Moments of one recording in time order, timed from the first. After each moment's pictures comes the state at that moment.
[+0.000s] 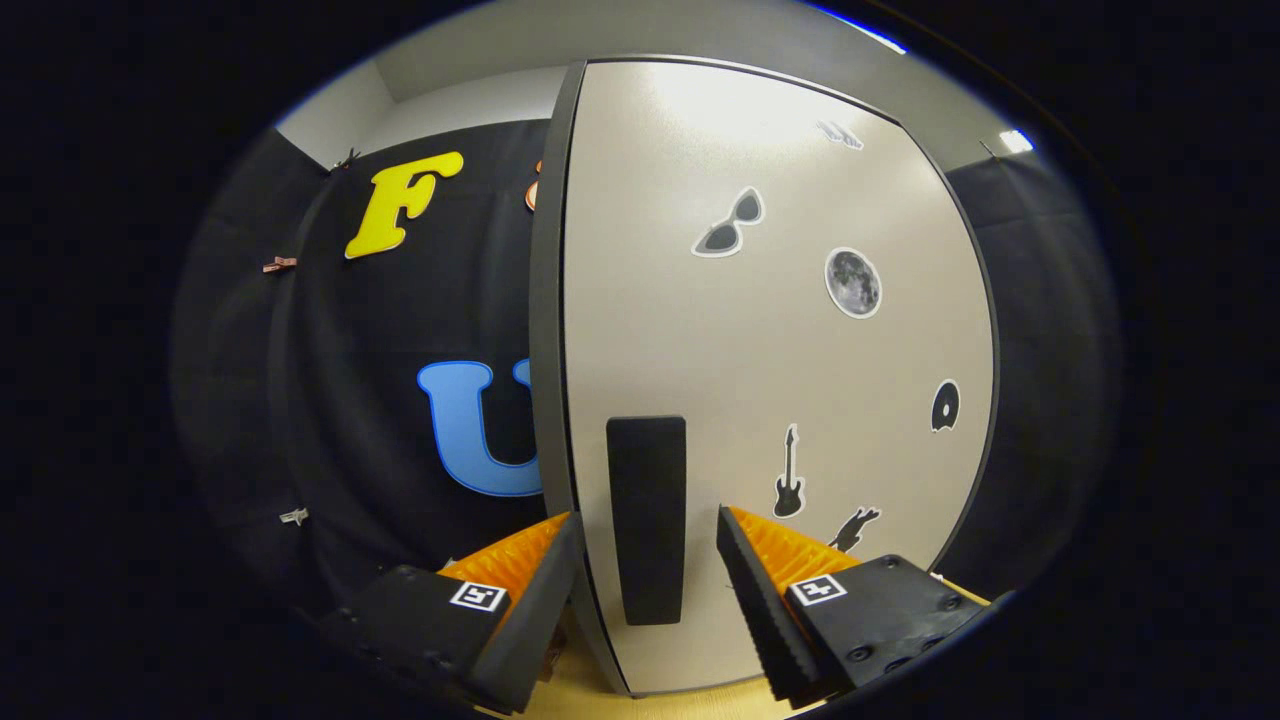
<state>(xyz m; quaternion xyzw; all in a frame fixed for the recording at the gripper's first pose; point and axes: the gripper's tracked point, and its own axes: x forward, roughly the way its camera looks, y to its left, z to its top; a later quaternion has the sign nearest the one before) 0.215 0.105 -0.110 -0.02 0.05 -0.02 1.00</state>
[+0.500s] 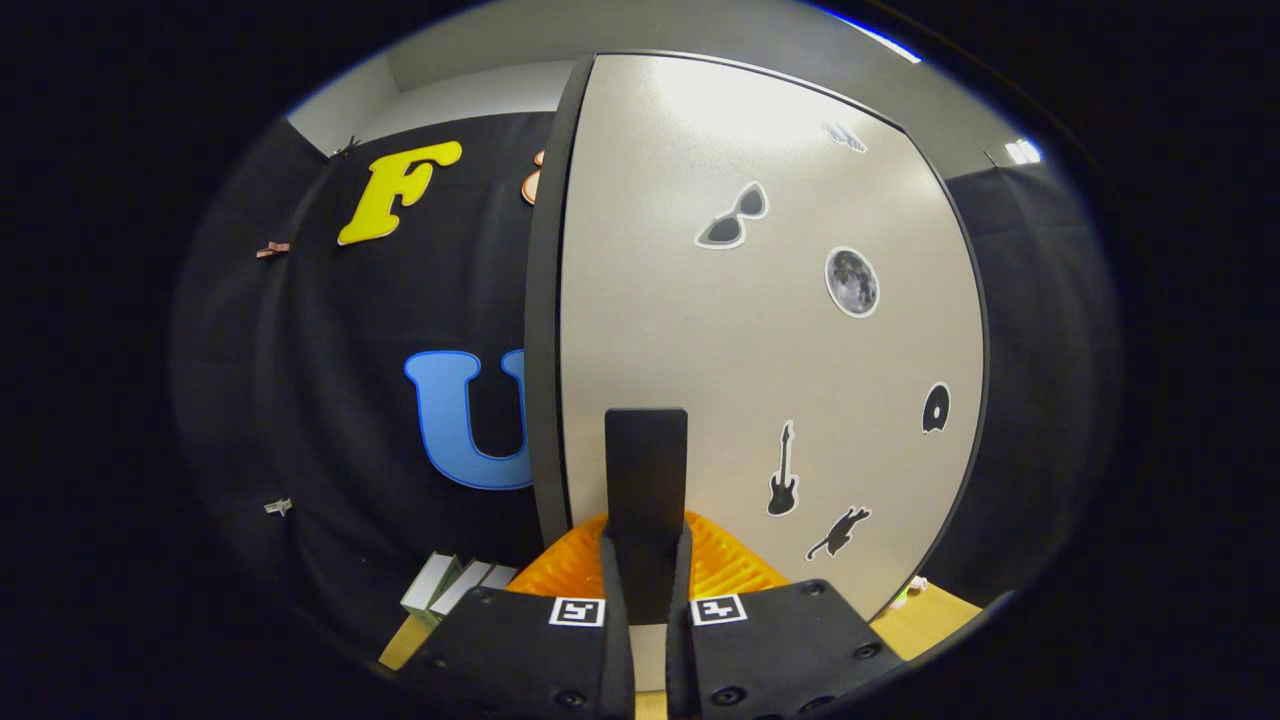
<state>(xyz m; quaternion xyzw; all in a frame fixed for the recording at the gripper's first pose) 0.212 0.101 -0.111 -0.04 0.06 -0.03 1.00</state>
